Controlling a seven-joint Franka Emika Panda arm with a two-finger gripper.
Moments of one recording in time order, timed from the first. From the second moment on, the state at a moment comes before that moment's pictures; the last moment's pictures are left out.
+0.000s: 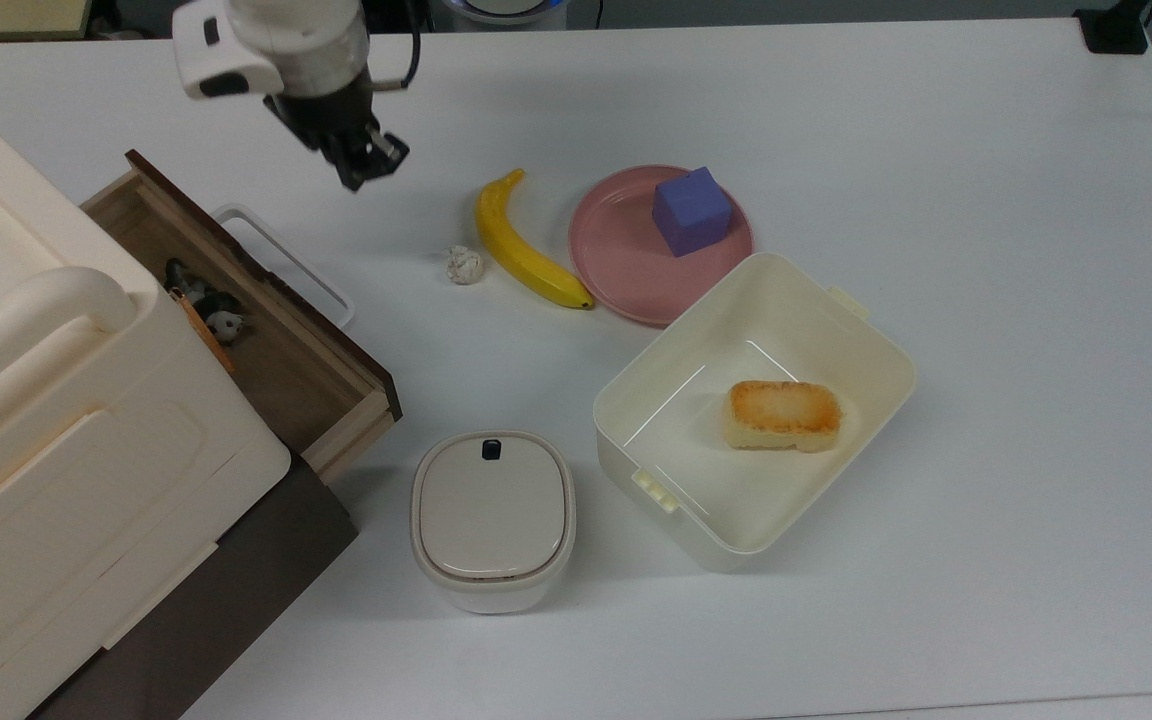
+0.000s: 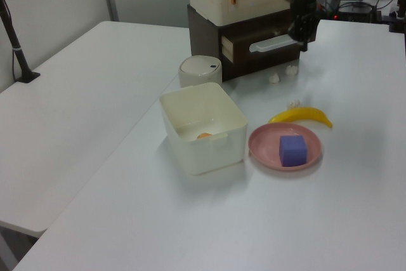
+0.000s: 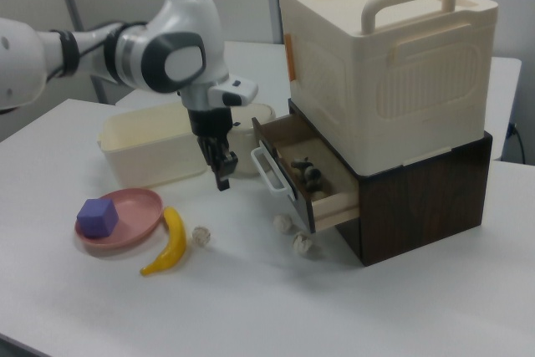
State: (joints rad) arm 0.03 0.15 -0.19 -1.79 -0.03 1.87 0.36
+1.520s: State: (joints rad) arm -0.08 0.17 -0.26 -1.90 -0.03 2.33 0.38
